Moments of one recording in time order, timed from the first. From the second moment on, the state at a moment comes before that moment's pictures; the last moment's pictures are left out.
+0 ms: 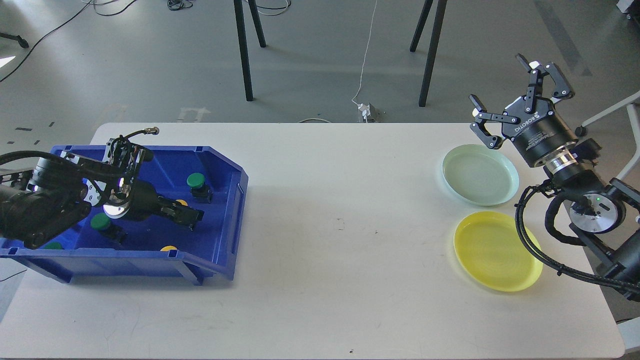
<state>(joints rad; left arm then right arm) -0.97 0.57 0.04 -0.72 1.62 -0.45 -0.49 0.59 -0.52 0.78 0.96 -0.01 0.49 0.35</state>
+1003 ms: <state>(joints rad) -1.02 0.87 -0.01 -1.02 1.62 -0.43 -0.49 0.59 -0.51 0.82 0.96 -0.01 0.49 0.35</state>
